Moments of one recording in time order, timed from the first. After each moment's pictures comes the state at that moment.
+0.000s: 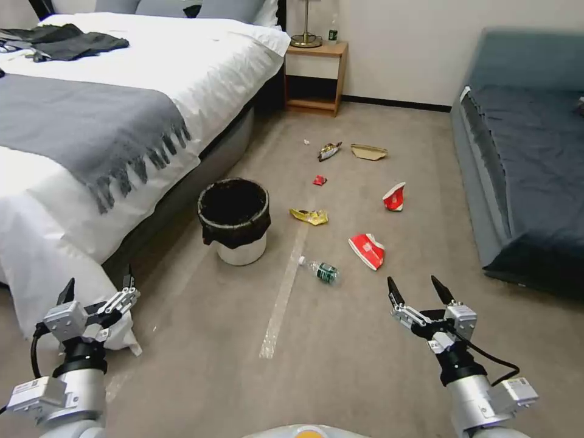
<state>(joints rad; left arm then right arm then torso) 1.80 -1.51 -0.91 -2.22 -0.38 -0.11 -0.03 -1.84 1.44 0.65 2.20 0.36 0.11 -0.20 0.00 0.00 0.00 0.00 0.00</state>
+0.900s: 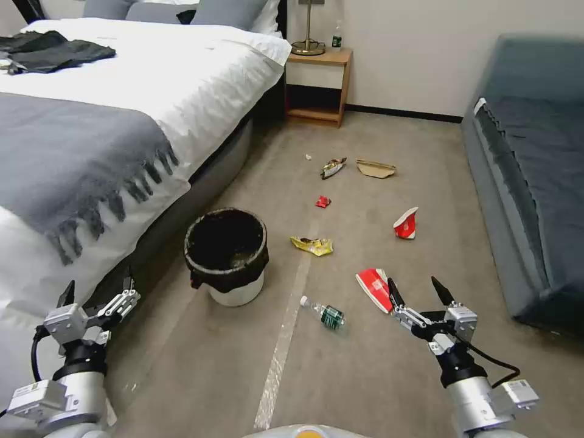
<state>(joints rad) 1.80 -1.51 -0.91 -2.21 -0.38 -0.12 -0.03 -1.84 1.45 0.65 2.19 0.36 0.12 -0.21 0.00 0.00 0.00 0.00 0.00</state>
